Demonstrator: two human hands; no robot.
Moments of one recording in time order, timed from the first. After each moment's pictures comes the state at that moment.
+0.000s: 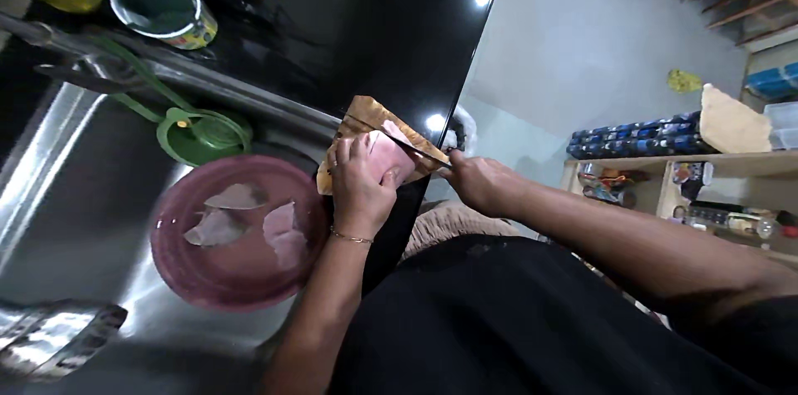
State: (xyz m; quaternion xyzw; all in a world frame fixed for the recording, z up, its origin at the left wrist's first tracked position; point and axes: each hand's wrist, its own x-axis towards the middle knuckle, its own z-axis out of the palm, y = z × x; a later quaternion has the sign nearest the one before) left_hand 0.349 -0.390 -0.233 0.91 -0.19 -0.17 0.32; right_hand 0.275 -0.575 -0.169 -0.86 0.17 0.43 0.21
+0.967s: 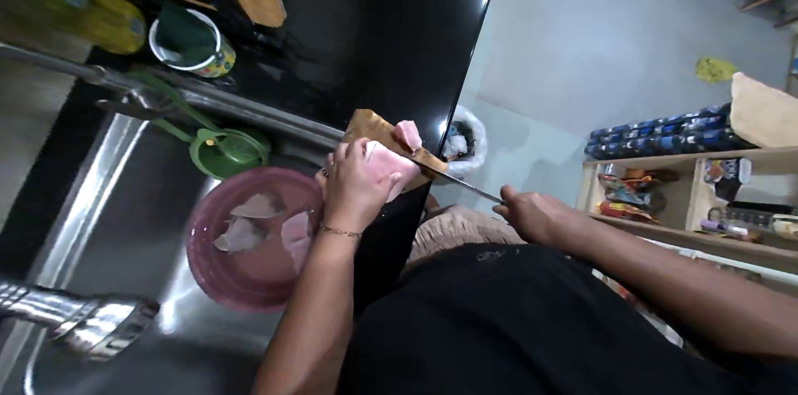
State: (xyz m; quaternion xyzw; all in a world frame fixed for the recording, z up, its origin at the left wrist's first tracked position) left_hand 0.372 -0.393 -0.209 0.92 -0.19 -0.24 0.25; right_hand 0.197 -0.621 -0.160 -0.83 0.20 0.47 0.23
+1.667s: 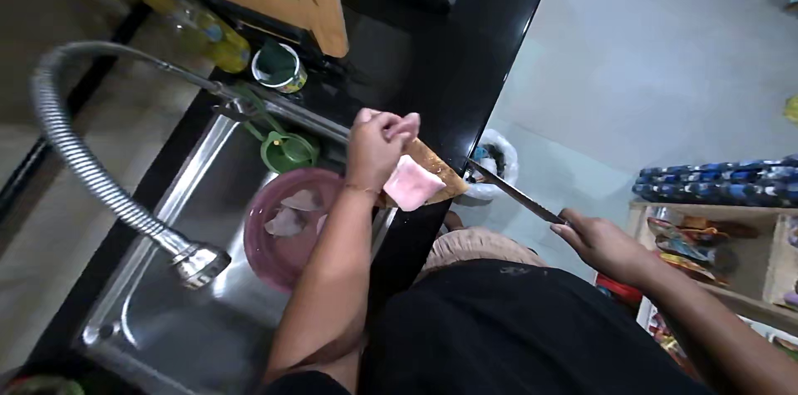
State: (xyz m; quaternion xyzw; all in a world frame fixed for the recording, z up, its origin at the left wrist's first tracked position) left_hand 0.420 -0.419 -0.184 0.92 -0.20 -0.15 0.31; right_hand 0.144 -0.680 -0.170 -0.87 0.20 0.34 0.30
